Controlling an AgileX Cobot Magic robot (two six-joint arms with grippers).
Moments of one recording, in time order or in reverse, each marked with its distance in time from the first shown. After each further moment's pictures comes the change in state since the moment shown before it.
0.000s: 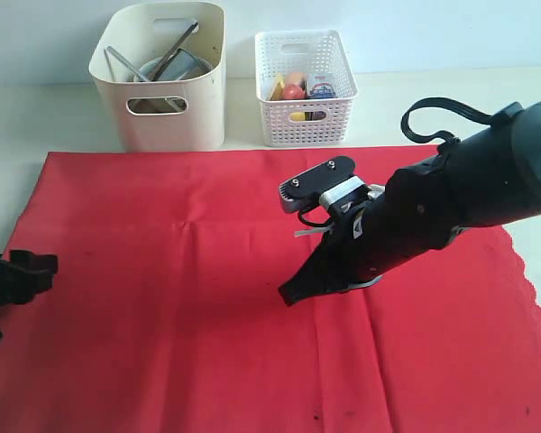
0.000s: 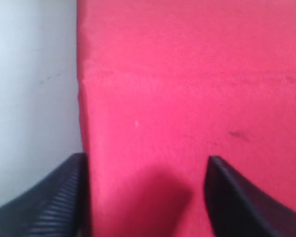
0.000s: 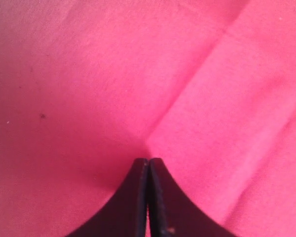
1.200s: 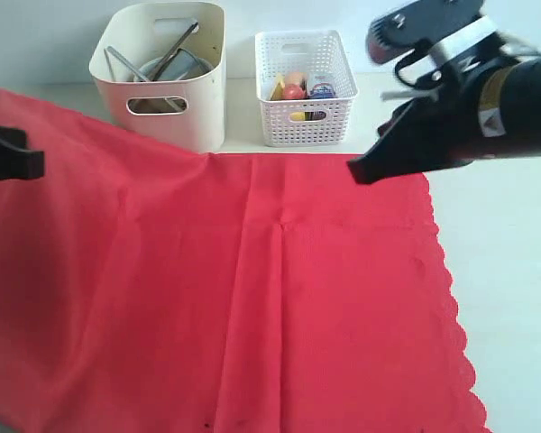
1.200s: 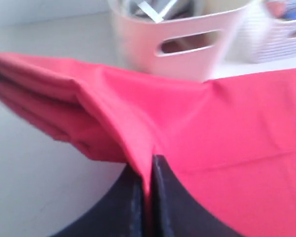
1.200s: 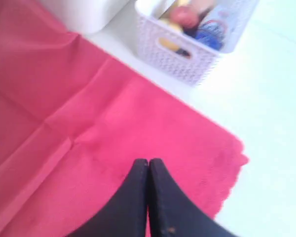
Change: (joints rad) left arm -0.375 -0.687 -0.298 -0.218 0.853 0.083; right arm -0.083 -0.536 0.030 -0.625 0.113 0.486
